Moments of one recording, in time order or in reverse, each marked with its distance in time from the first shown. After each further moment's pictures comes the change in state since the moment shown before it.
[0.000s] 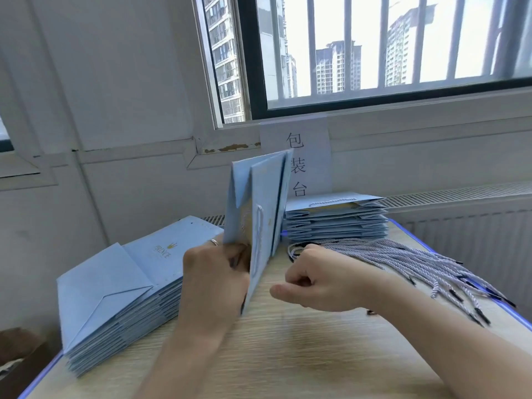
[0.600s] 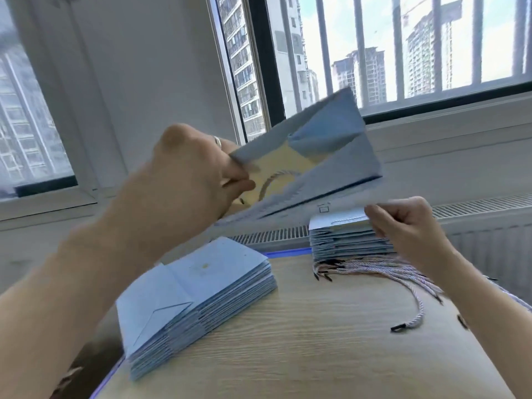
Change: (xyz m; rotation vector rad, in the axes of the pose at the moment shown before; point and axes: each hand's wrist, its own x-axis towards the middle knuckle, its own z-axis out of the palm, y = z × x) left_hand 0.093 0.090 -0.133 0.325 -0.138 0.467; right_hand -0.021 0.046 -0.057 0.481 0.829 0.016
